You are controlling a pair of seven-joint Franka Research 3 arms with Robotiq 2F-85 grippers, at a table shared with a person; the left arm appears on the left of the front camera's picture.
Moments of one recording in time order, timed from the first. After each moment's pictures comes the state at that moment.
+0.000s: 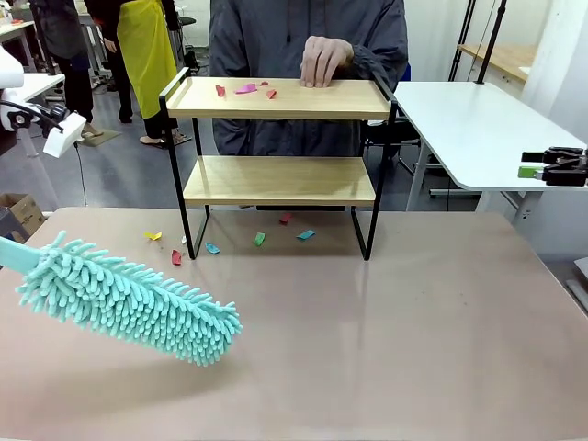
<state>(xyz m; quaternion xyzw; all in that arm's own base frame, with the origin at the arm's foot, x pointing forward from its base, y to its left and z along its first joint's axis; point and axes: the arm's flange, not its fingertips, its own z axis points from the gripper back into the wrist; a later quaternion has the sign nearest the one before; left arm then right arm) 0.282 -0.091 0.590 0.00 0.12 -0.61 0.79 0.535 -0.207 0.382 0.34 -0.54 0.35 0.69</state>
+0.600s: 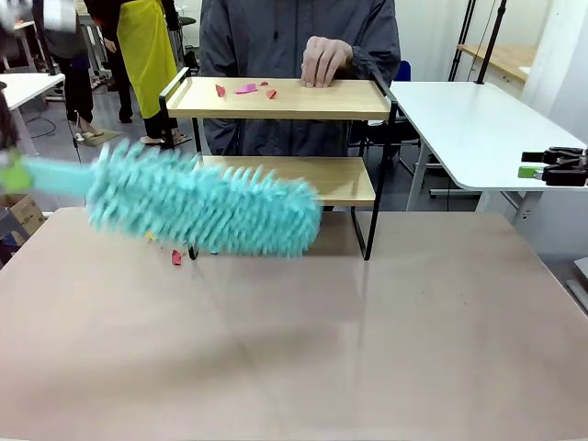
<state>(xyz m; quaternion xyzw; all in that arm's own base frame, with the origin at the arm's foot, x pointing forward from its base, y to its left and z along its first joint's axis) 0.286 -0.106 0.678 -0.15 -0.03 -0.55 0.82 0.535 -0.207 0.382 0.34 -0.54 0.35 0.69</state>
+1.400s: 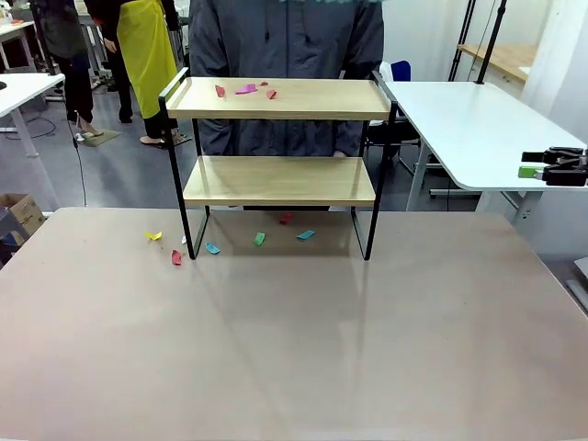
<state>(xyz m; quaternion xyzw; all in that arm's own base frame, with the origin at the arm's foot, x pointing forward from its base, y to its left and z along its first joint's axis) 0.290 -0.284 0.848 -0.17 -0.20 -0.29 0.92 0.535 -0.207 0.382 0.34 -0.54 0.35 0.69</state>
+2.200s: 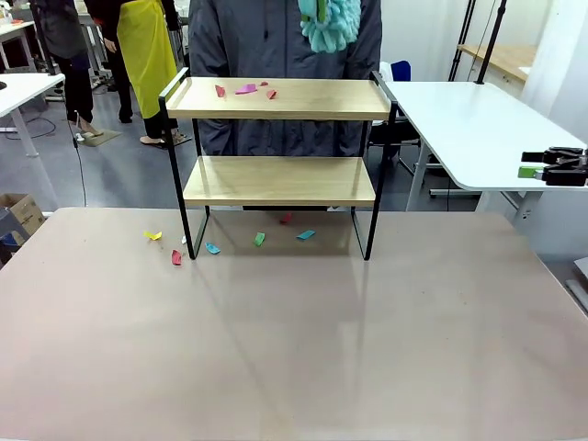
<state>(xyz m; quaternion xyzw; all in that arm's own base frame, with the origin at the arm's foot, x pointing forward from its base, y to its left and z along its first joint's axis) 0.354 -0.411 0.797 -0.06 -0.22 -0.10 0.97 0.535 -0.207 0.382 0.34 -0.54 0.35 0.69</state>
